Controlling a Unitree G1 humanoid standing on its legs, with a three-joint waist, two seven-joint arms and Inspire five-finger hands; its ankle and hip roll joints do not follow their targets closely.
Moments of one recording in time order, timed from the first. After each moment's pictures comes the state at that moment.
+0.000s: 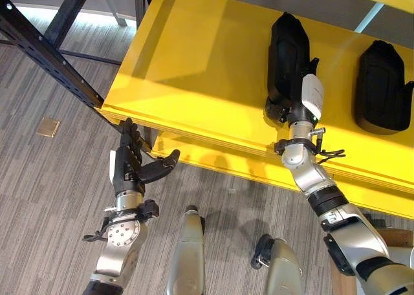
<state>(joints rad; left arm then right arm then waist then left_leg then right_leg) 0.02 0.46 -0.12 -0.05 -0.43 -0.24 0.38 -0.80 -0.33 0.30 0.59 -0.33 0.05 -0.60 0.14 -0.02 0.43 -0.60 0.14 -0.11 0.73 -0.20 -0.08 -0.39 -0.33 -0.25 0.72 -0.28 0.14</state>
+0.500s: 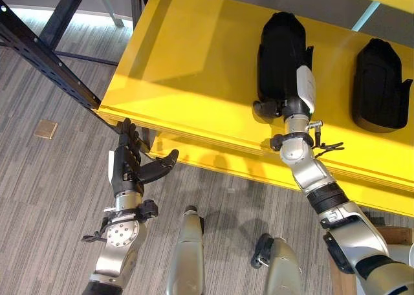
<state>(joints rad) 0.02 0.46 -0.11 -0.05 -0.43 -0.24 0.38 -0.81 -0.33 0.31 0.43 -0.27 0.02 -0.49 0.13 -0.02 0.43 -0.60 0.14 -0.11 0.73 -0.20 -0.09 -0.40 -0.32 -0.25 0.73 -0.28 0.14</state>
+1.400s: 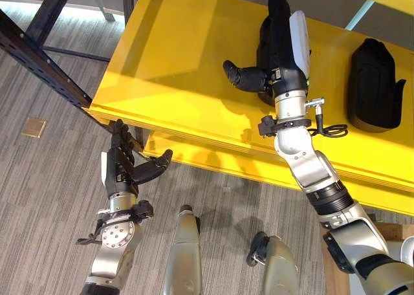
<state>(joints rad) 0.03 0.46 -0.07 -0.05 -0.42 -0.24 0.38 -0.81 -0.33 0.32 0.11 -0.27 -0.06 -0.46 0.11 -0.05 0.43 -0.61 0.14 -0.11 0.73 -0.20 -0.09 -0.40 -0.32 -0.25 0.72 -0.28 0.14</state>
